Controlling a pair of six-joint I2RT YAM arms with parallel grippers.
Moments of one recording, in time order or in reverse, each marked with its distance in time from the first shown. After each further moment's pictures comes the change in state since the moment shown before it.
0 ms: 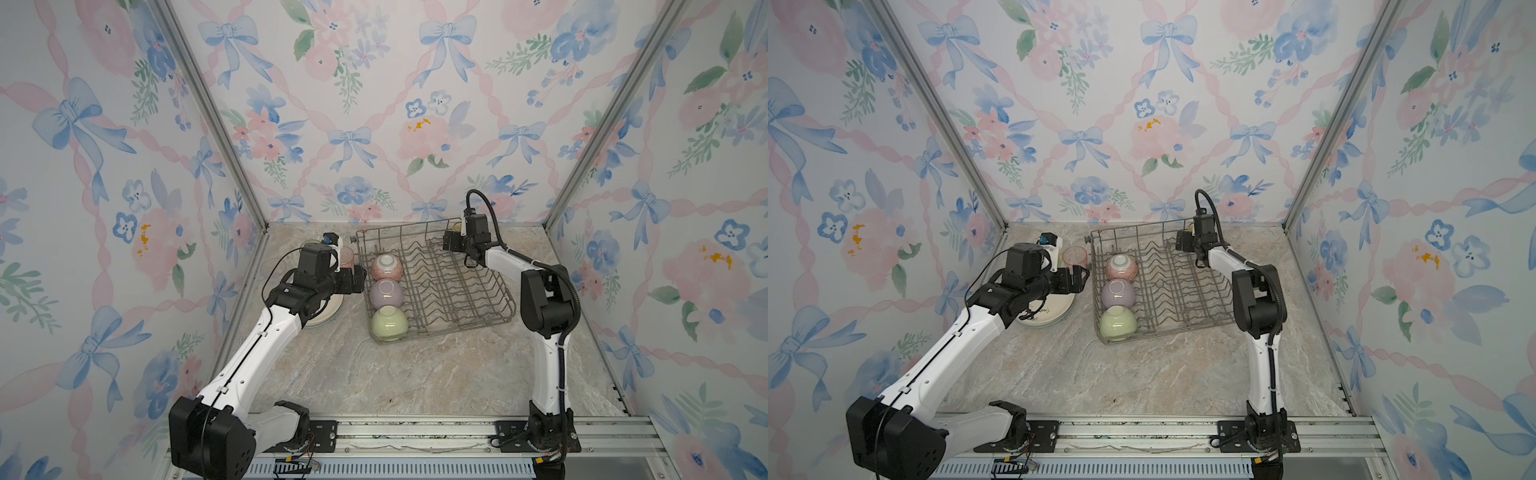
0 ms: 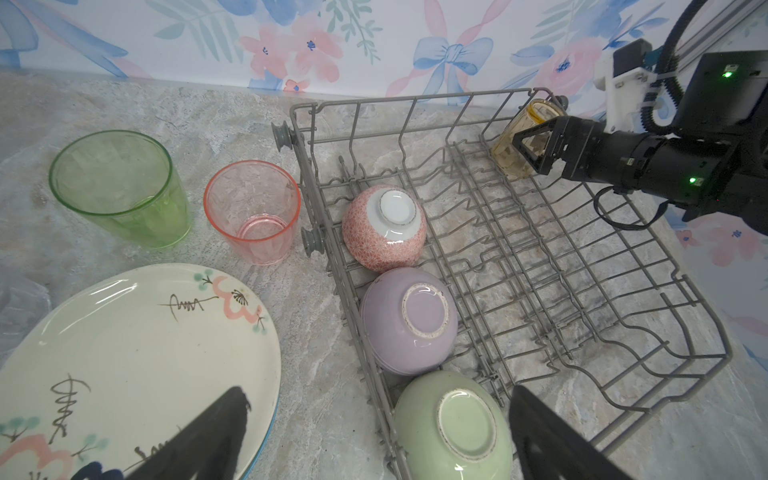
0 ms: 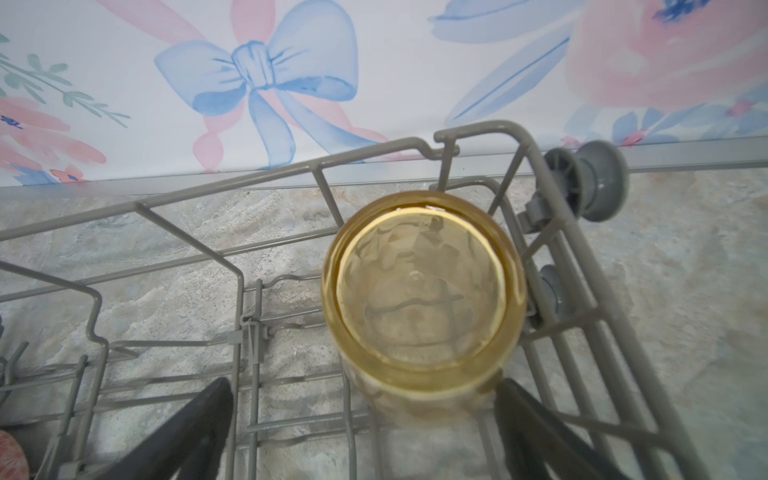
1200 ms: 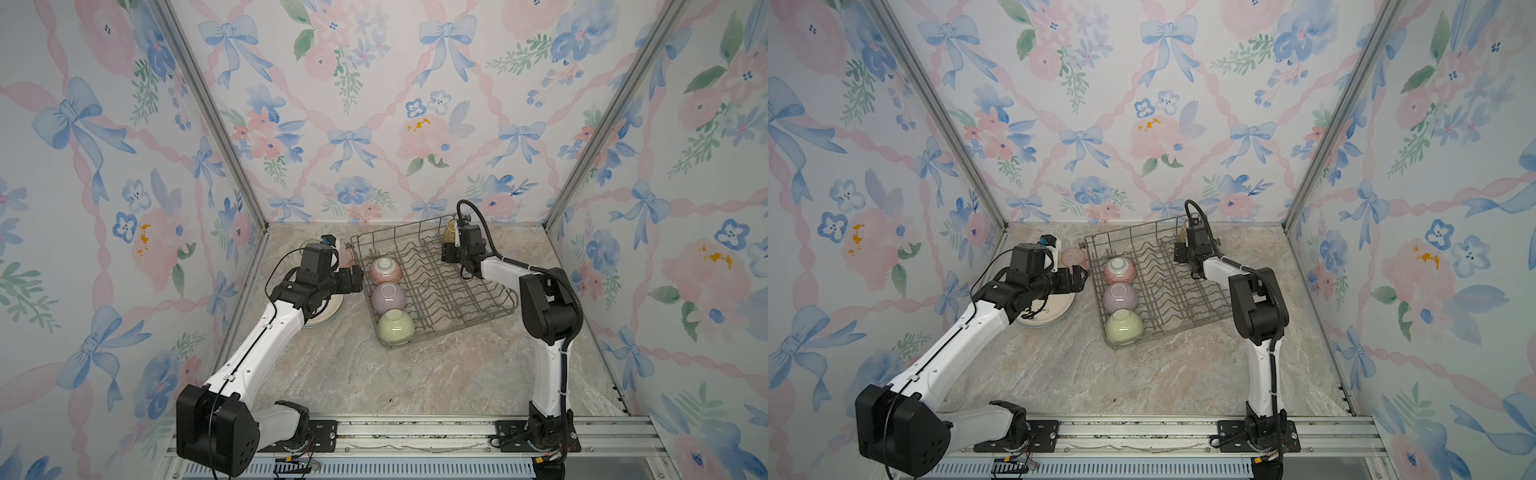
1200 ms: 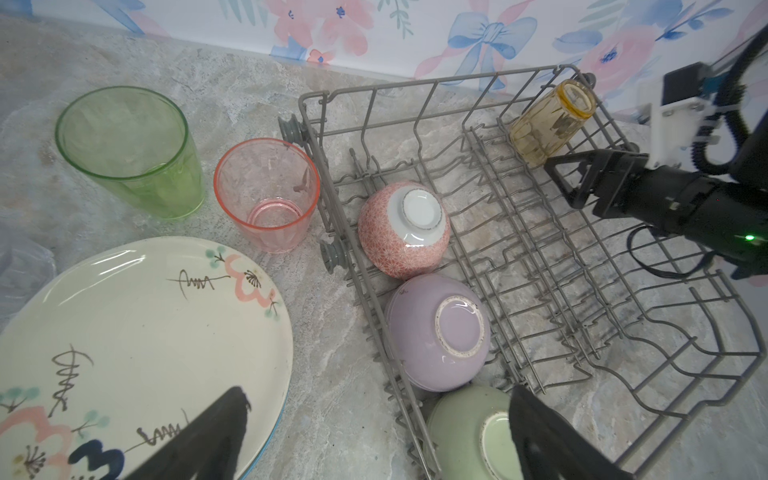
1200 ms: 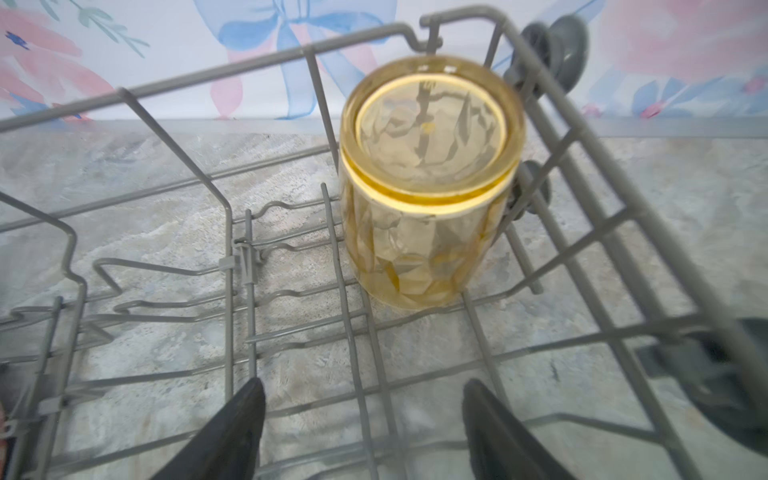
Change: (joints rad) left arm 0.018 0.057 -0.013 0.000 -0.035 -0.057; right arm 0.062 -0.132 -0.219 0.084 0.068 -0.034
